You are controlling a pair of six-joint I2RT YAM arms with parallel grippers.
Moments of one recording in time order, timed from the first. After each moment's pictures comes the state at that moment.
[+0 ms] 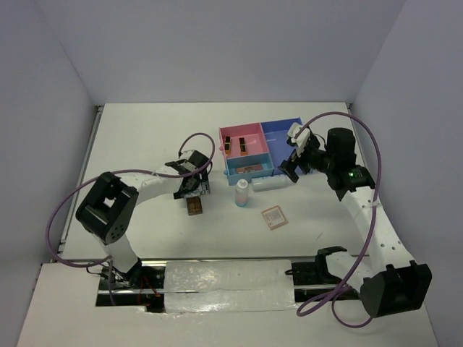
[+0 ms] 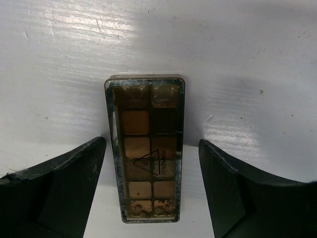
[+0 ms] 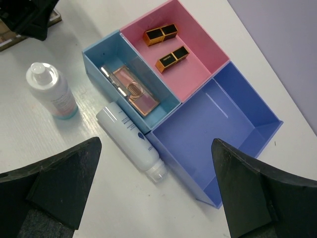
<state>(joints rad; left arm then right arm) -0.58 1.70 1.00 -0.46 -0.30 -0.75 0.13 1.03 0.95 -0.42 -0.61 -0.65</state>
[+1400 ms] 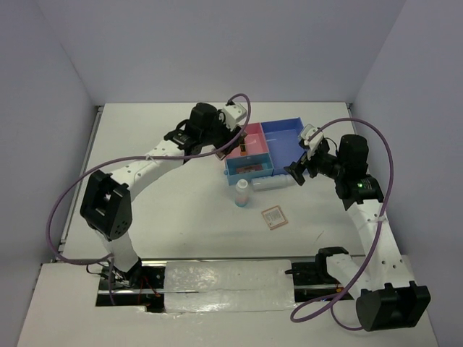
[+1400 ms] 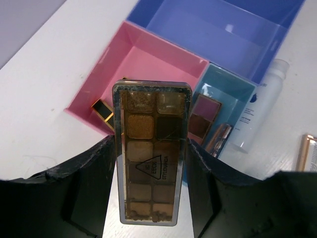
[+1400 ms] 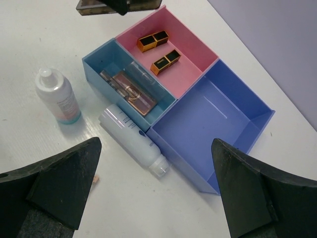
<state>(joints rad) -0.57 1.73 1.45 -0.19 0.18 0.18 0.05 0.91 0.91 -0.41 -0.67 -0.58</state>
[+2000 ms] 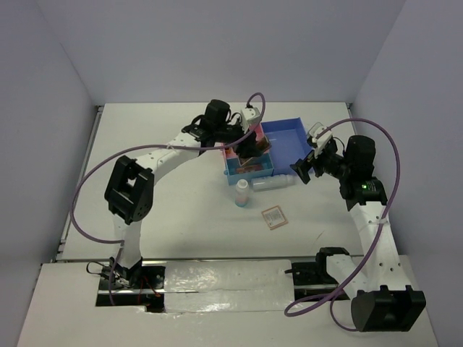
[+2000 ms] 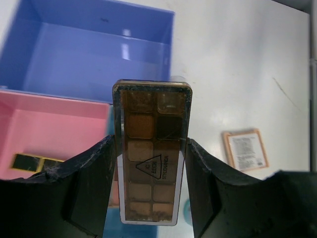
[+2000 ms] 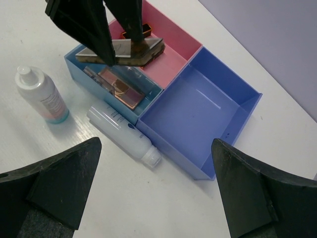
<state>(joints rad) -0.57 1.97 1.63 -0.13 0.69 0.18 -0.04 0.89 0.91 -0.41 -0.67 -0.56</state>
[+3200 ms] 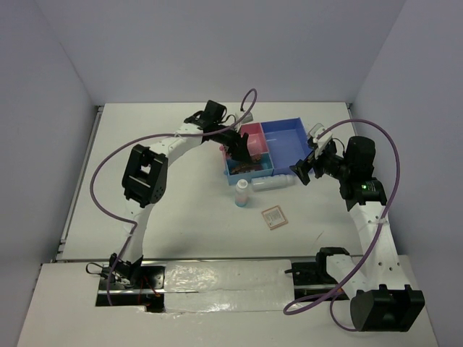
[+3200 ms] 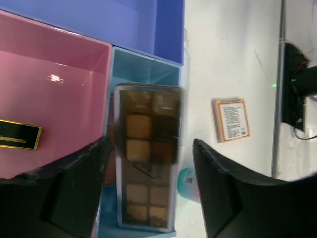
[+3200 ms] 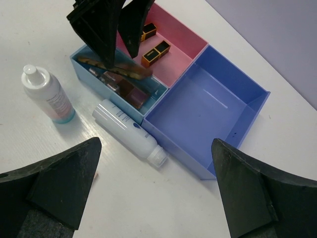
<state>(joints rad) -0.47 2.25 1.89 -0.47 0.95 0.18 -0.05 0.89 0.89 -0.41 -0.70 -0.54</state>
